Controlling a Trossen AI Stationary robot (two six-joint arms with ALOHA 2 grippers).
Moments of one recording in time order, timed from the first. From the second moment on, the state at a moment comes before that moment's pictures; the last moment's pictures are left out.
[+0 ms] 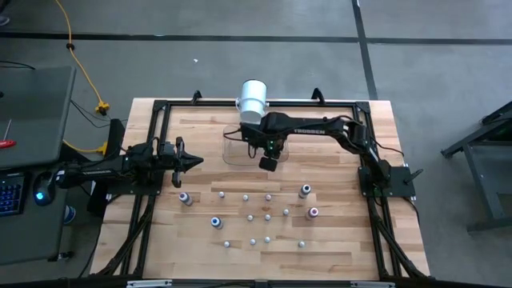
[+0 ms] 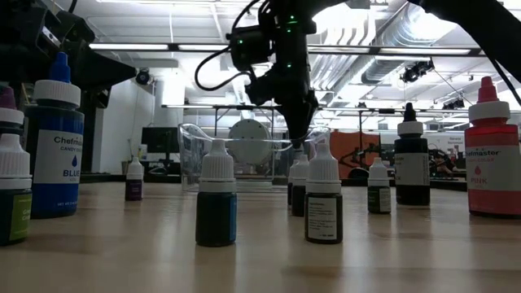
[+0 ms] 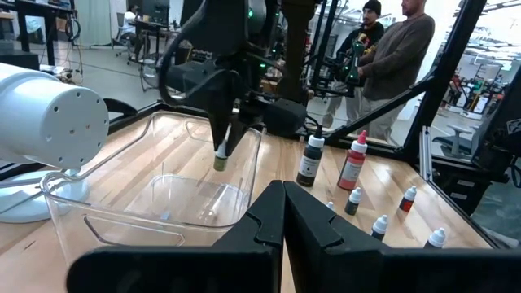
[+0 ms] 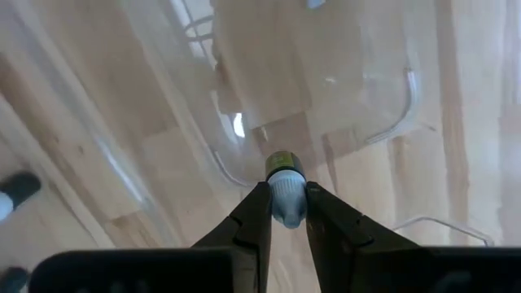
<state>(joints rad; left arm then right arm) 0.10 0.01 0.01 0.01 0.01 -0.18 -0.21 2.19 1.95 -1.34 0.08 0.16</state>
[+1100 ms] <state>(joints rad) 0.10 0.01 0.01 0.01 0.01 -0.18 -0.24 2.19 1.78 -1.15 -0.05 0.49</state>
